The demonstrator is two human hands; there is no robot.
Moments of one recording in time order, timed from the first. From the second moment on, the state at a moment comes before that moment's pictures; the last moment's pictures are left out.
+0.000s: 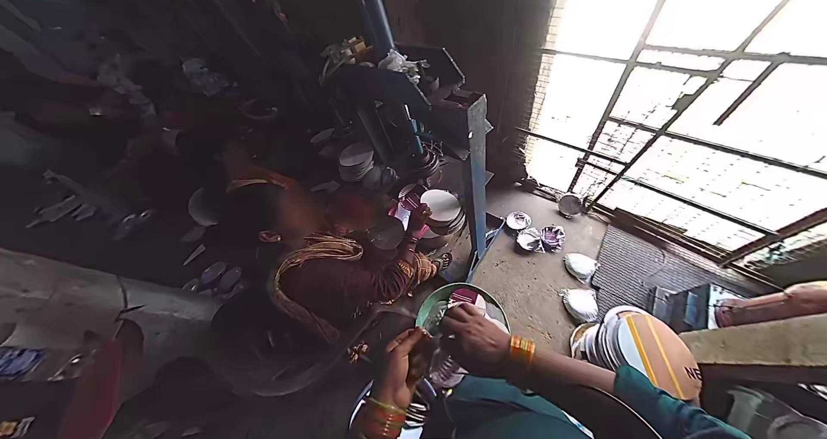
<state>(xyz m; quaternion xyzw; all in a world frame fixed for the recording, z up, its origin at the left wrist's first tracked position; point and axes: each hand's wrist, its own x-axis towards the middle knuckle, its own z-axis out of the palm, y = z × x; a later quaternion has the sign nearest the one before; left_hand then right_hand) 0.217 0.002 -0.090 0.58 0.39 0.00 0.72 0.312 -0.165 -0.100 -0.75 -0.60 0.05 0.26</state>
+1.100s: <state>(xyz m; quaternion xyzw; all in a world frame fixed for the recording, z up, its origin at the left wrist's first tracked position) 0.204 -0.040 -0.119 0.74 0.17 0.09 0.65 0.348 -0.188 -0.119 -0.63 -0.57 0.17 0.50</state>
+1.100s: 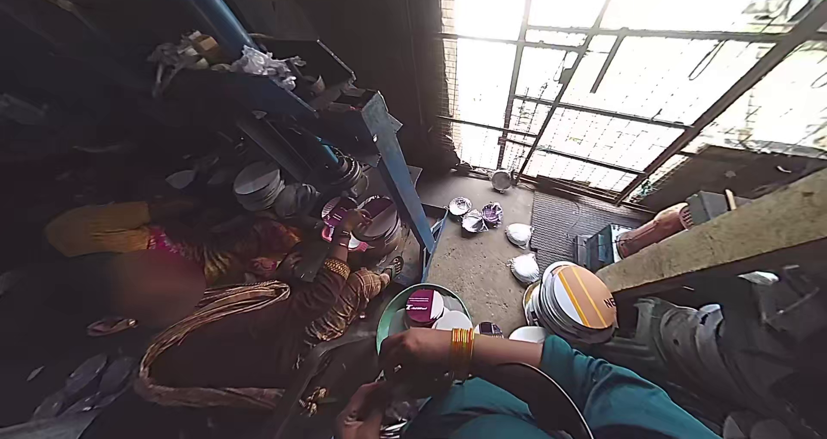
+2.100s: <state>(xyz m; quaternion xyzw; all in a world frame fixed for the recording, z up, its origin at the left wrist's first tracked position) 0.217 -0.046 -0.122 0.64 0.22 0.02 0.73 0.338 -0.198 -0.134 -0.66 -0.43 0.13 0.60</state>
